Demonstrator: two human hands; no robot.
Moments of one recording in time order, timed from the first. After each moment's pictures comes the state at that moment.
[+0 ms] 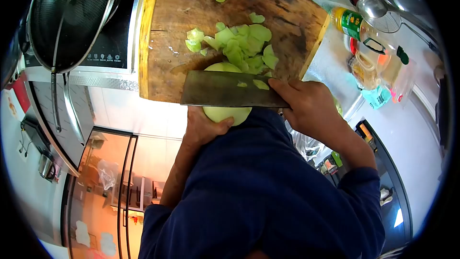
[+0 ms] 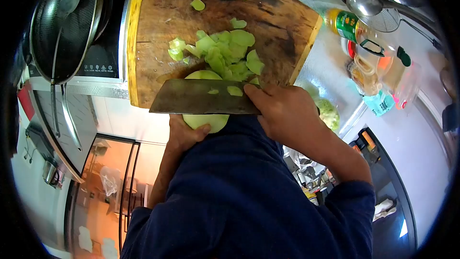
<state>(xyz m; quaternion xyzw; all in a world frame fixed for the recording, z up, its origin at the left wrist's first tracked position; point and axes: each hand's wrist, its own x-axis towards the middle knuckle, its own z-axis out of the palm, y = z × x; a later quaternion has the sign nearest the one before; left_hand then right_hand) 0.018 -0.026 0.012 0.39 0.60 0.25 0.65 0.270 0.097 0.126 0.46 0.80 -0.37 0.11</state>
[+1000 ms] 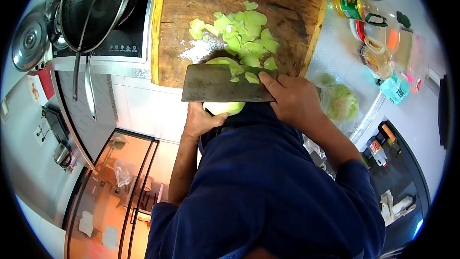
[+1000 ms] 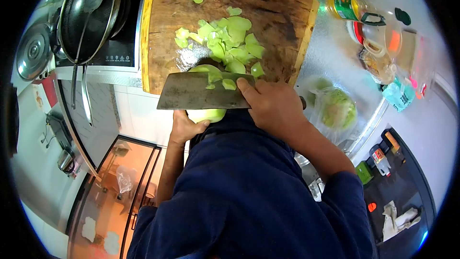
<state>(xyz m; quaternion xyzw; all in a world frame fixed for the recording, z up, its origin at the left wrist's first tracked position) 0.006 -0.084 -0.004 0.53 0.61 0.26 0.53 0.288 0.004 0.093 0.48 0.82 -0.30 -0.03</state>
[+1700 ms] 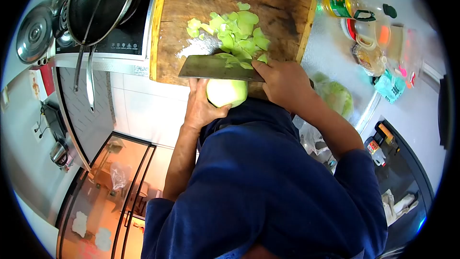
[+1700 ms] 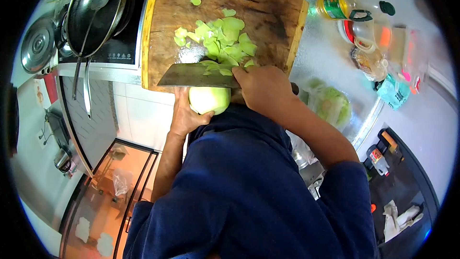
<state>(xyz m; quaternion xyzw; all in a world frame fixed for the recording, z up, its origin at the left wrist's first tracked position) 0.033 -0.065 0.013 0.64 0.60 0.23 0.42 0.289 0.017 0.087 0.49 0.82 -0.29 0.04</state>
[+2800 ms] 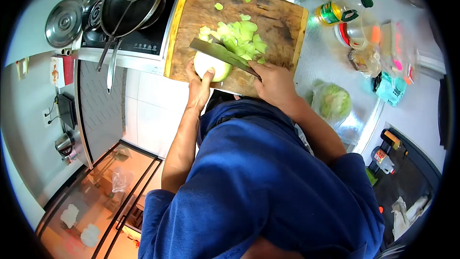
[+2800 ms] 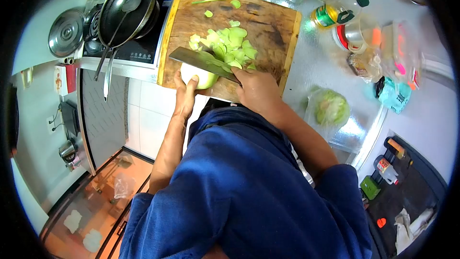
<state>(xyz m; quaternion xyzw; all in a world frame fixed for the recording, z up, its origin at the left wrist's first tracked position) 0.039 -0.053 0.016 0.34 0.69 0.38 0.51 0.282 -0.030 0.078 0.53 0.77 -0.30 -0.18</state>
